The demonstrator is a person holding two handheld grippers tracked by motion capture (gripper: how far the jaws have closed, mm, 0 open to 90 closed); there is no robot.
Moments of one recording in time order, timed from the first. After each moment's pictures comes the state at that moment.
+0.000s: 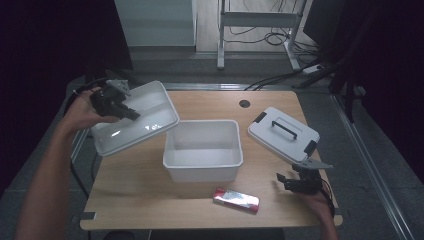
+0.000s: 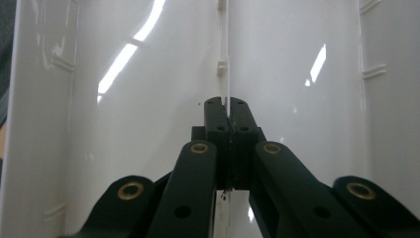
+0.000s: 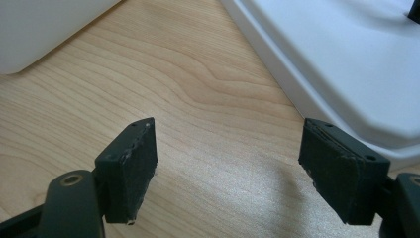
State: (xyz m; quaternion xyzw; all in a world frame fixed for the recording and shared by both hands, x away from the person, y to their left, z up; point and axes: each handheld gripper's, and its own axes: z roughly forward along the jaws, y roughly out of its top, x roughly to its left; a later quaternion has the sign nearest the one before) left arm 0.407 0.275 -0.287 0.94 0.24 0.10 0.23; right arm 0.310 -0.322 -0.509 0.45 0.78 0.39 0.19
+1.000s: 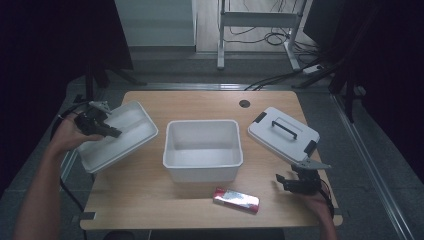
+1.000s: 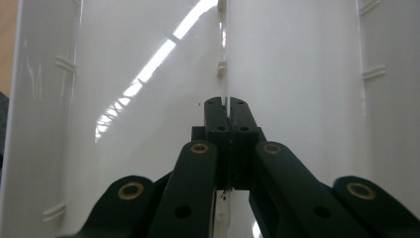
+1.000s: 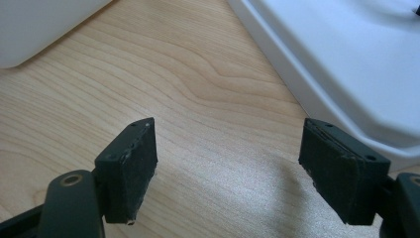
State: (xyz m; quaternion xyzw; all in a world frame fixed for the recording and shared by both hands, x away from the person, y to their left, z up) left arm 0.401 0.340 -0.370 0.92 0.32 0.07 0.23; right arm 0.309 -0.320 -0.510 0.44 0.79 0.38 0.19
